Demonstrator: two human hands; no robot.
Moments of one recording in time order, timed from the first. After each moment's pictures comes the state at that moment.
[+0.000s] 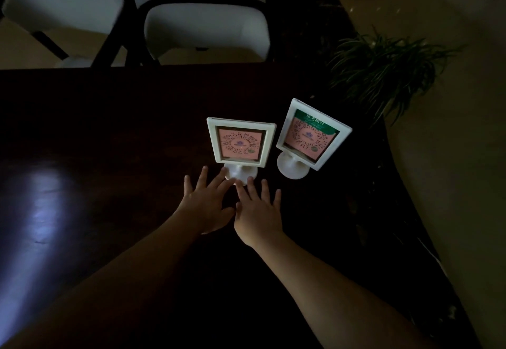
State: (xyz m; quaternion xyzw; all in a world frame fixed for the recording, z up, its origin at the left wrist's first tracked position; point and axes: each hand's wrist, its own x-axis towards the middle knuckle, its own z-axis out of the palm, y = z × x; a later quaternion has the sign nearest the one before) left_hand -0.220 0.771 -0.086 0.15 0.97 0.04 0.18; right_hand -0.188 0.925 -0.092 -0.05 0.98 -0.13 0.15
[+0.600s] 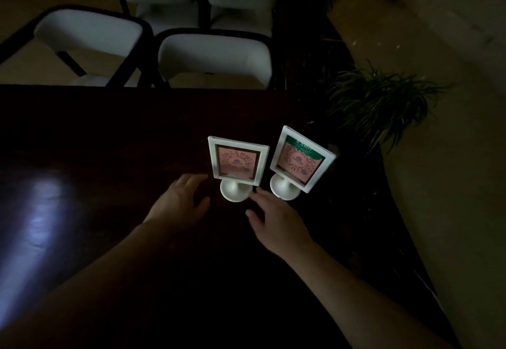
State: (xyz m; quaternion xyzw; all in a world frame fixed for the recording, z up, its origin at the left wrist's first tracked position) left_hand -0.215 0.745 -0.018 0.04 0.97 0.25 0.05; right_hand -0.183 0.994 -0.003 -0.13 0.94 -0.30 0.07
